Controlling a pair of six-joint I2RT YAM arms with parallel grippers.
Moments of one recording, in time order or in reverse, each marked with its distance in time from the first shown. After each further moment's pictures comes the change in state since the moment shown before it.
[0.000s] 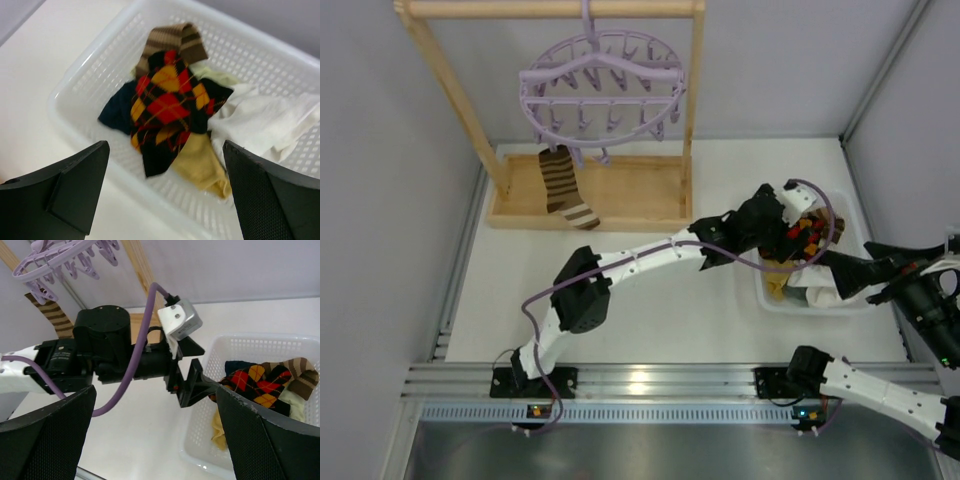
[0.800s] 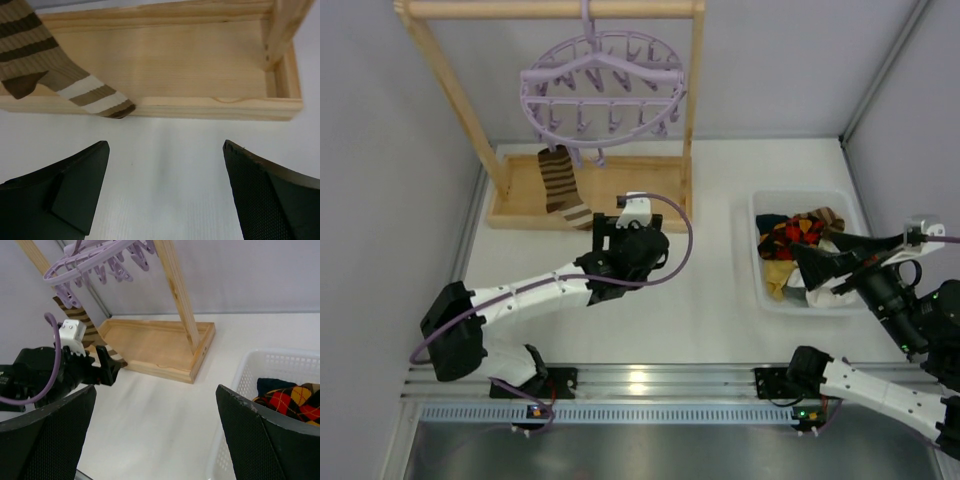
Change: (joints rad) left arm 0.089 -0.829 -1.048 -0.038 -0.917 -0.393; right arm 0.000 0.013 -0.166 0.261 -0.072 -0.024
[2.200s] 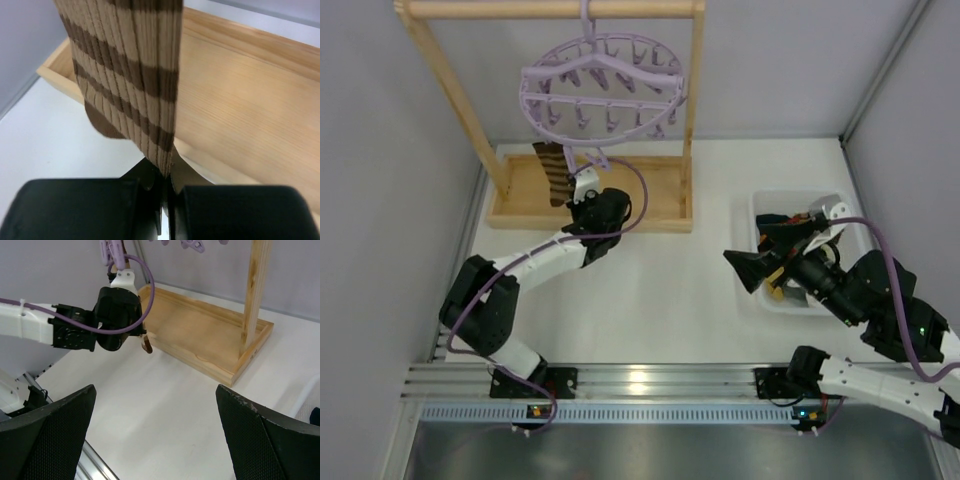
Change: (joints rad) left arm 0.461 0.203 -0.016 0.209 -0.046 -0.075; right arm 0.000 0.204 -0.101 0.224 -0.286 -0.081
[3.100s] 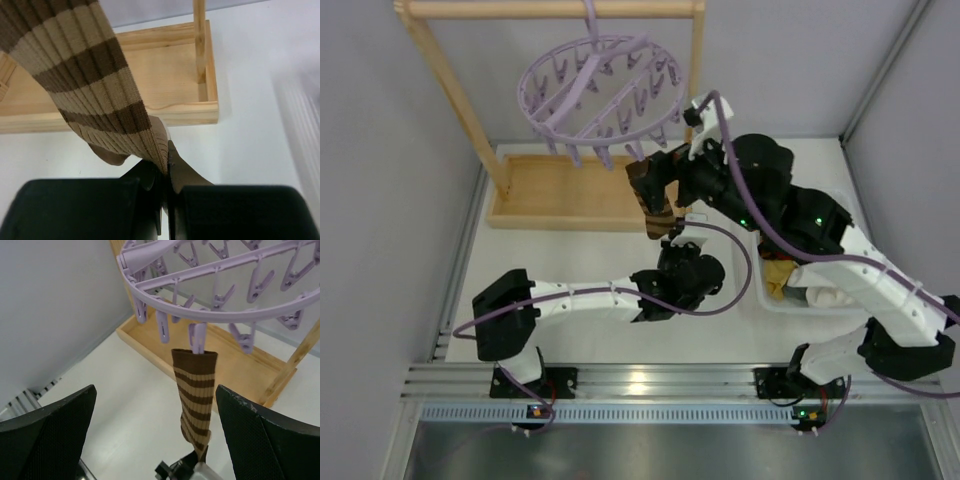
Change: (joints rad) left arm -0.666 0.042 0.150 -0.005 -0.153 0.117; right arm 0.000 0.755 0.771 -0.103 -0.046 -0.028
